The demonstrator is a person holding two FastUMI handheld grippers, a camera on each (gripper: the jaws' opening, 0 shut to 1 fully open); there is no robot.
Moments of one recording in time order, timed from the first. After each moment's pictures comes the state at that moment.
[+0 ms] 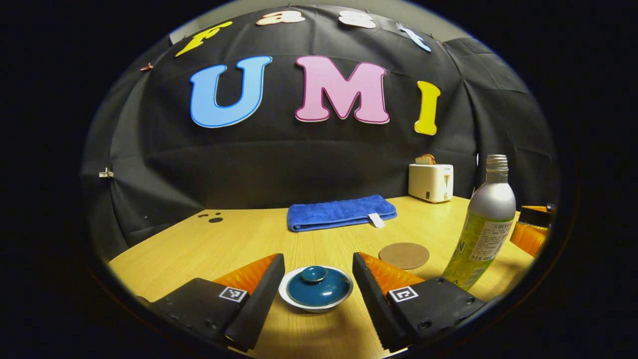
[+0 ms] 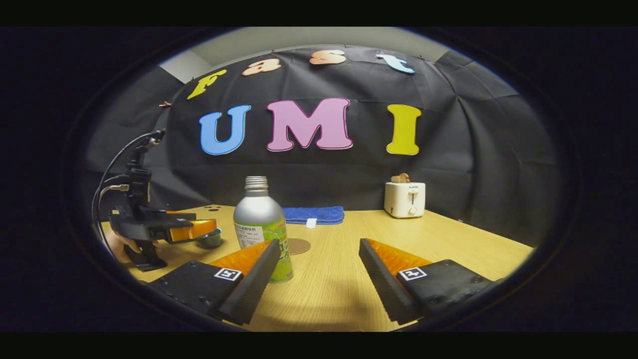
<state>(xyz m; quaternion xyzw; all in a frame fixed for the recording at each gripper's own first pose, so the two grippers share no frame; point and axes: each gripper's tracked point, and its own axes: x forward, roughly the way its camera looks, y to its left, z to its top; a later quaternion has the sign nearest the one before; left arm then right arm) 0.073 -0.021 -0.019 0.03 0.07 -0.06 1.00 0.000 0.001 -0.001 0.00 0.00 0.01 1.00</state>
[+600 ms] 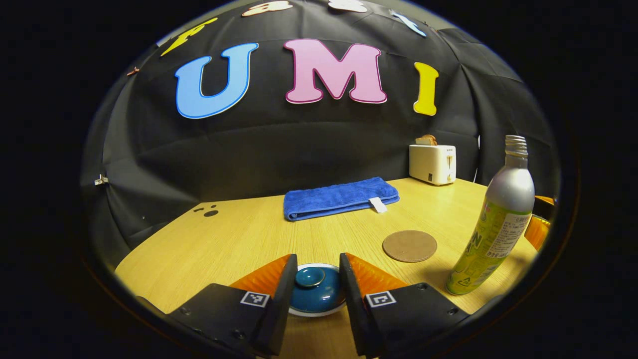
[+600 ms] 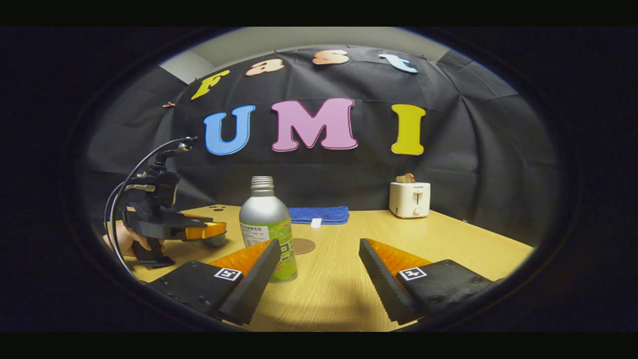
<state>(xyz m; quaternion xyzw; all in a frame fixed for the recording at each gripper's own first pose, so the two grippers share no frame) 0.090 -0.025 -0.032 0.05 0.12 -0.06 0.99 -0.001 0.006 -0.001 0.00 0.00 0.02 1.00</state>
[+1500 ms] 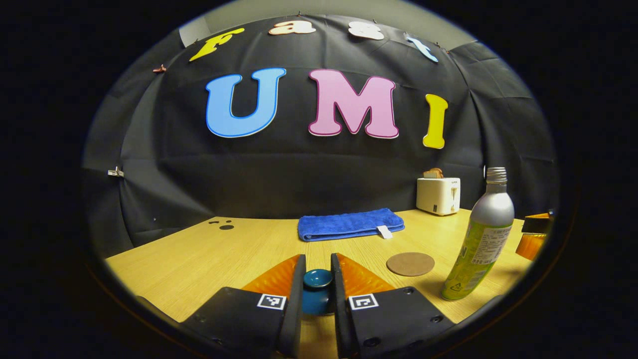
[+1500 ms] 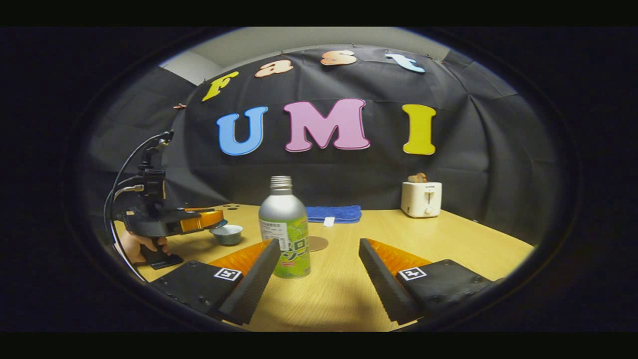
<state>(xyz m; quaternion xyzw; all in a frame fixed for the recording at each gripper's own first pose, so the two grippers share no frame) 0.048 0.003 0.001 0.00 0.00 -0.03 1.00 -0.019 0.031 -0.002 0.00 0.00 0.08 1.00</state>
